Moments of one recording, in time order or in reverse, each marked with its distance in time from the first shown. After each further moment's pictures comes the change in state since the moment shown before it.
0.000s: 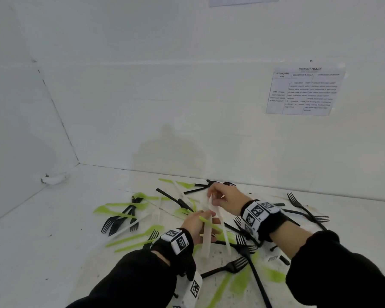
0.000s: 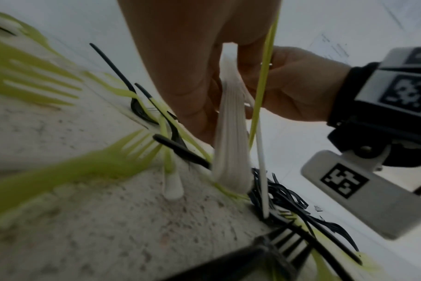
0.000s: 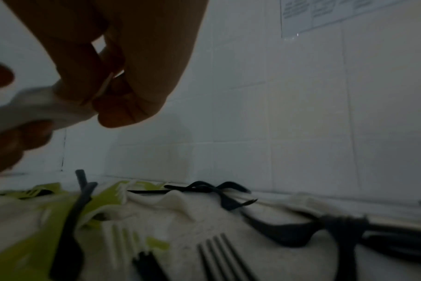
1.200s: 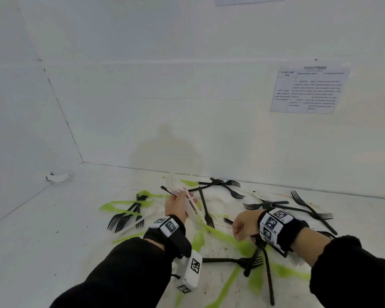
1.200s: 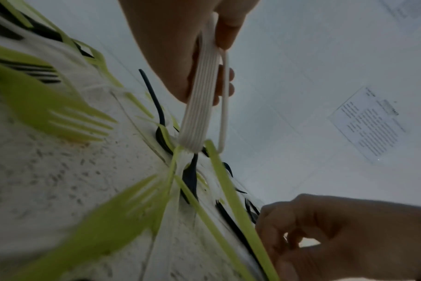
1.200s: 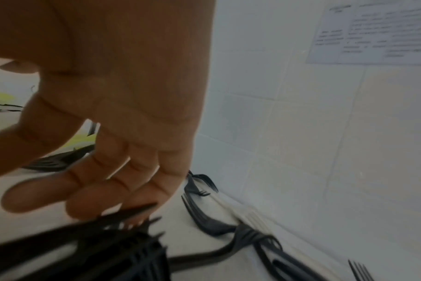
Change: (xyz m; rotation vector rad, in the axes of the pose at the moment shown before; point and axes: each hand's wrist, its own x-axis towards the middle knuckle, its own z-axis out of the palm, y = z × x) left_hand 0.004 0.026 -0.036 -0.359 0.323 0.294; right_hand -0.031 0.013 0.004 -0.425 -0.697 0.303
